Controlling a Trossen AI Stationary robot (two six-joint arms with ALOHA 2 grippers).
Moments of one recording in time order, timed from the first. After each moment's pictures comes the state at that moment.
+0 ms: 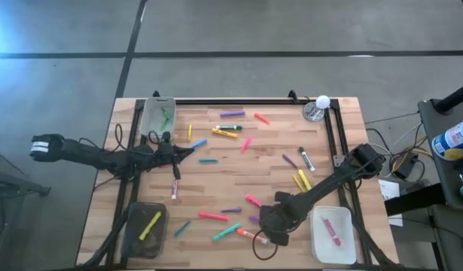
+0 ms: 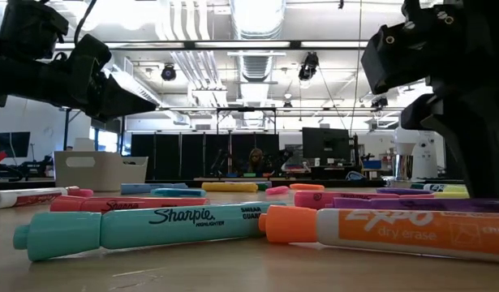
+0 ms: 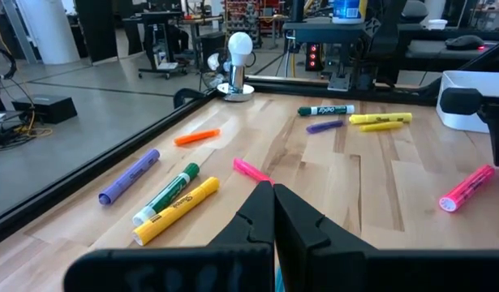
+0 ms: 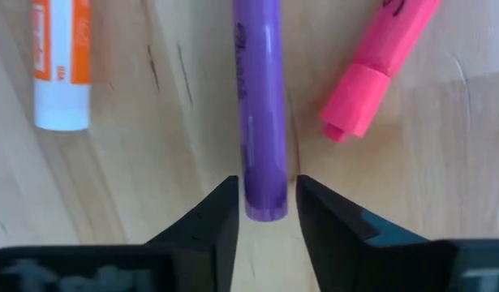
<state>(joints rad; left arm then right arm) 0.00 0.75 0.03 0.64 -0.33 -0.03 0.56 1.90 1.22 -0.75 0.00 0.79</state>
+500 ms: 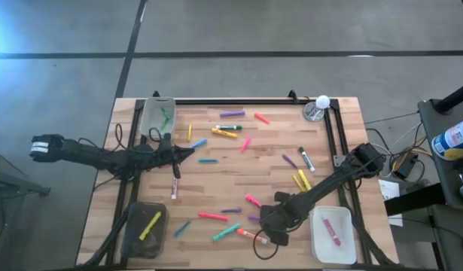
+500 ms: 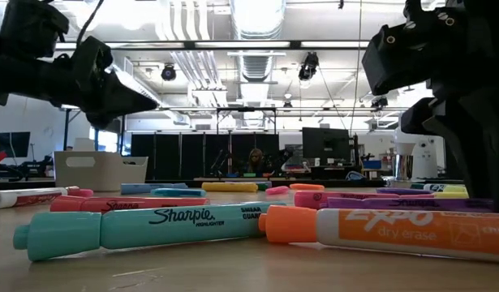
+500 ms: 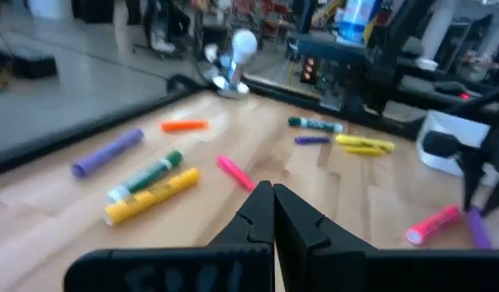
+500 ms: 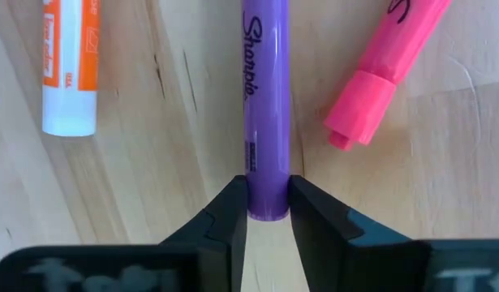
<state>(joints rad) 0.01 0.75 0.04 0.61 -0.31 -0.24 0.56 1.90 1.18 -0.69 0.00 0.79</state>
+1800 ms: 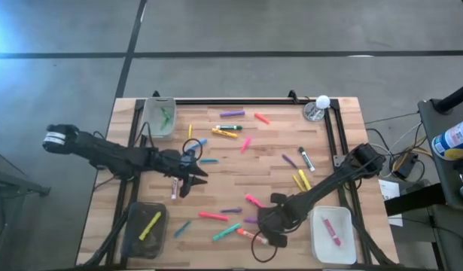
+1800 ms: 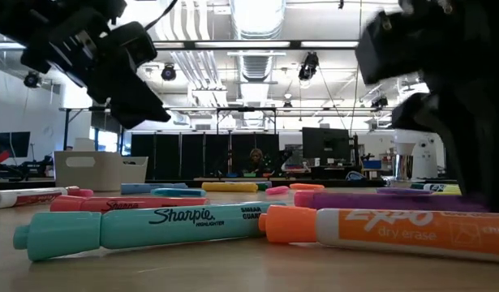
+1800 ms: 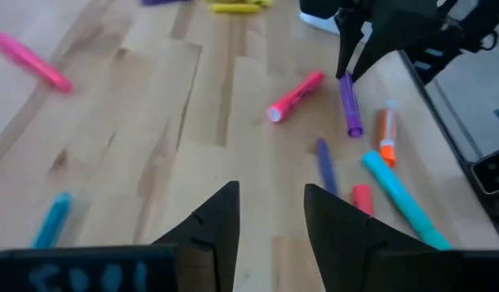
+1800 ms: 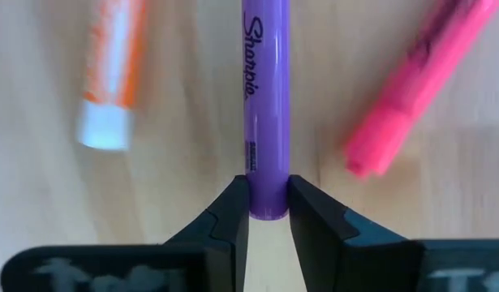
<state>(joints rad) -0.10 1.09 0.42 0.21 0.07 -0.31 0.56 1.89 1.23 -0.68 0.01 0.72</state>
